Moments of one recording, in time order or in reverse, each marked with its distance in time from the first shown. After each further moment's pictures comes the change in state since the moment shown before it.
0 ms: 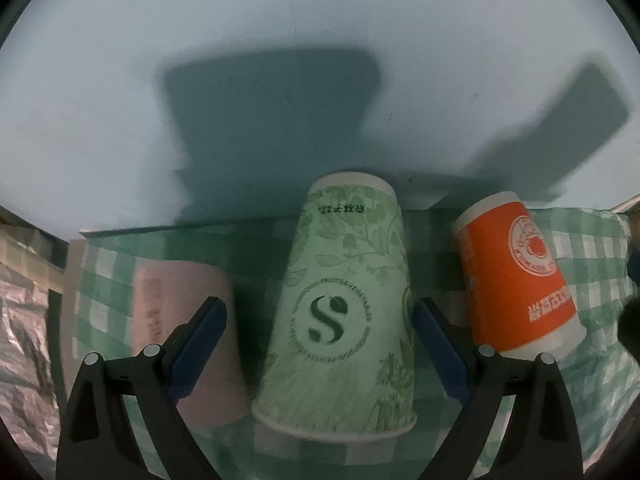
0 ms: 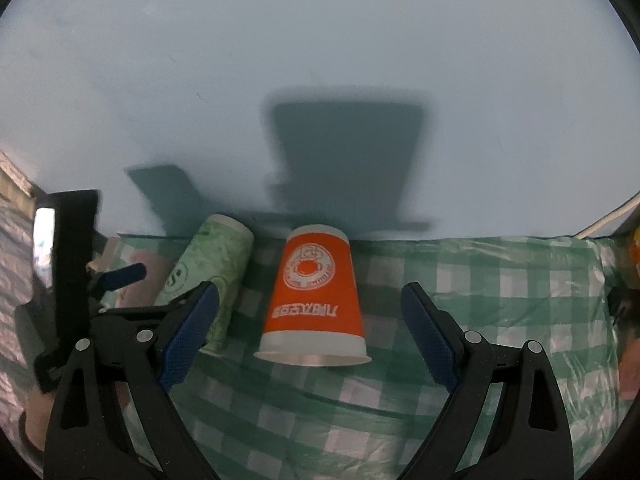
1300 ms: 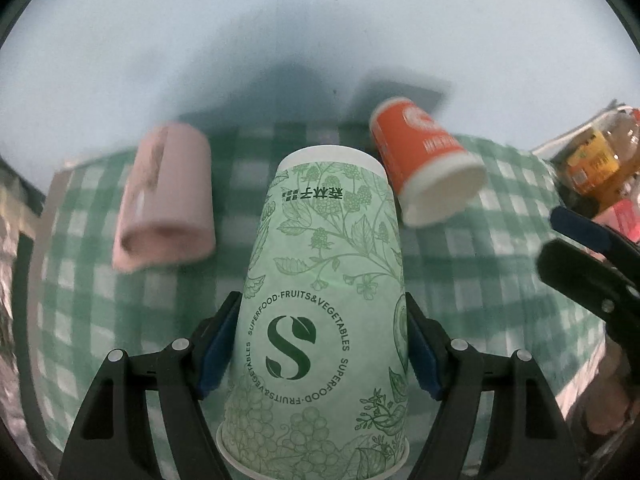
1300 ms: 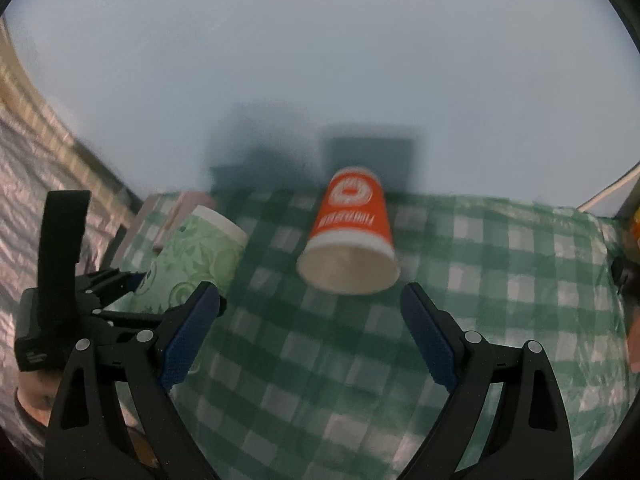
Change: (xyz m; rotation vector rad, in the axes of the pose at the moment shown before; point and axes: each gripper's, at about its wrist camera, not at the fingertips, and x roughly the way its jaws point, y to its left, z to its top) left arm -0.062 0.038 -0.140 0.023 -0.047 -0.213; right arm -0.043 0.017 -0.066 -0.109 0.001 0.091
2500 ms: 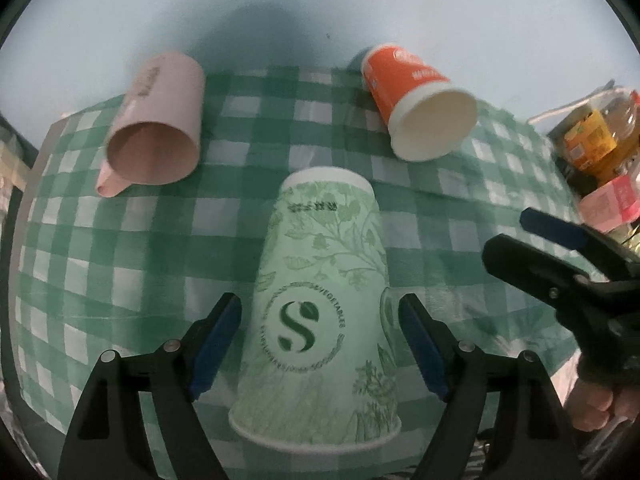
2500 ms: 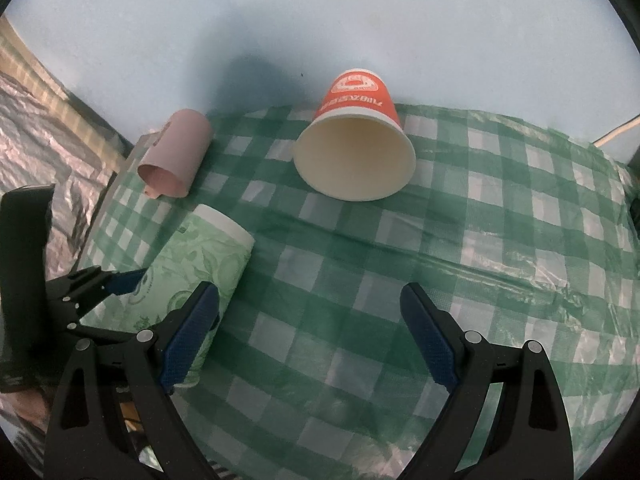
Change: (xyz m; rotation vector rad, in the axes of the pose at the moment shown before) left arm 0.002 -0.016 -0.020 -0.033 0.056 -0.007; right arm 0.026 0.000 -0.047 0.029 0.141 -0.004
